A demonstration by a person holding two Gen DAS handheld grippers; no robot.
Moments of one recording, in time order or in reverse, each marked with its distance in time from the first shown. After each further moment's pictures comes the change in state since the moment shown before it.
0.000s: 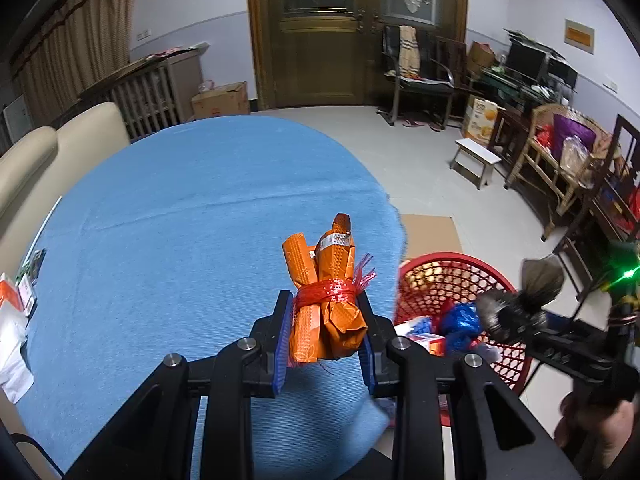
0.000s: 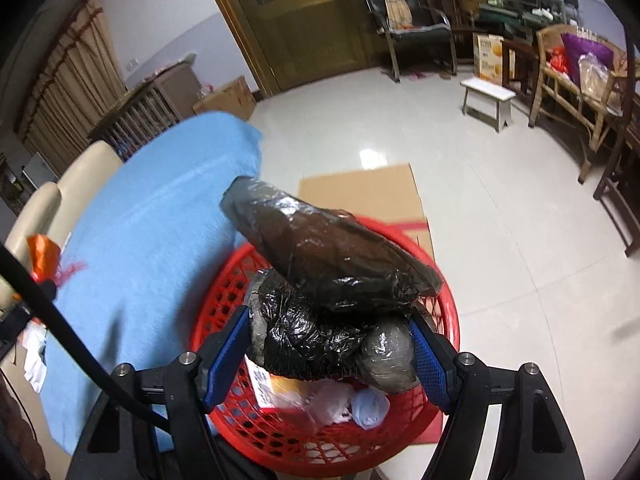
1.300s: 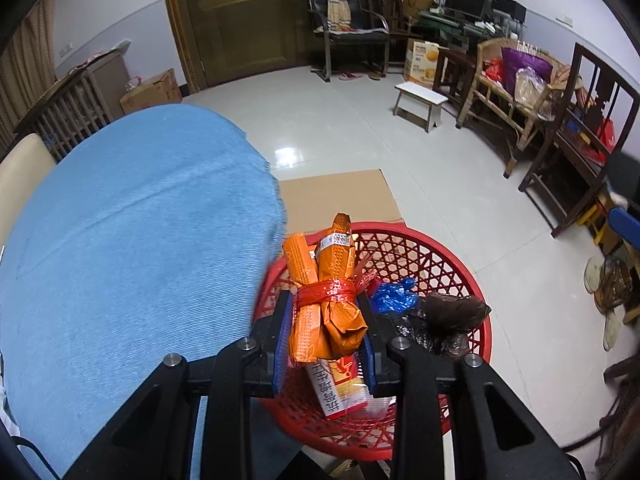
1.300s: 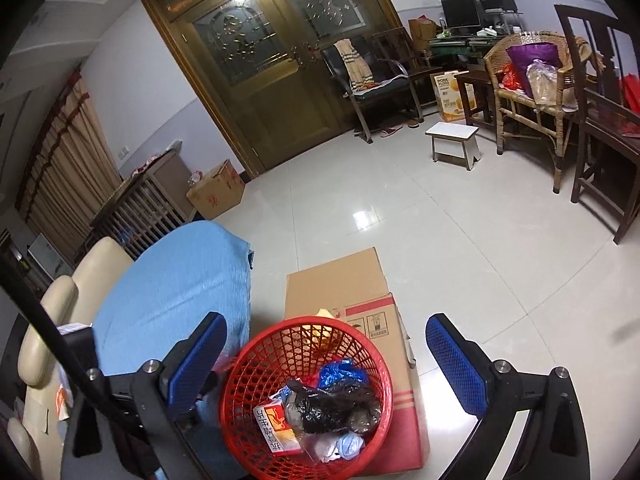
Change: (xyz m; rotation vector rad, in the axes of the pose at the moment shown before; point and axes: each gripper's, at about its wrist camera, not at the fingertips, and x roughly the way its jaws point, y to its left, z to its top) left arm 0.064 -0.113 0.012 0.191 0.154 -0.122; right arm -0.119 -0.053 0.041 0.166 -0.276 0.028
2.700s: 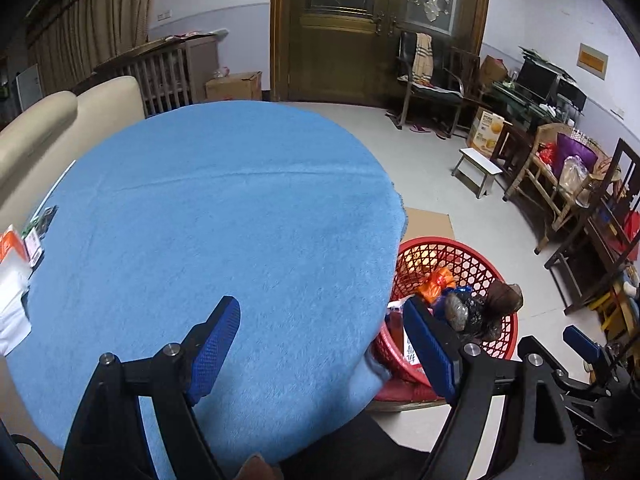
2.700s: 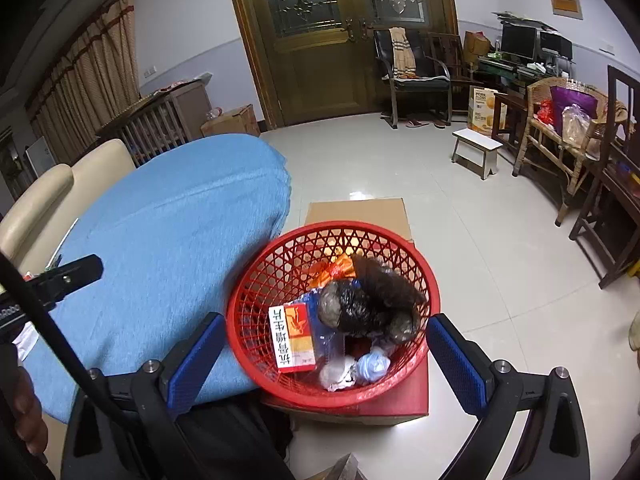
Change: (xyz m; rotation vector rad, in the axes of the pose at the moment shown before) left arm -0.114 0.113 -0.092 -0.299 -0.151 0.104; right arm 0.000 0.080 -0.122 -0.281 0.093 -0.070
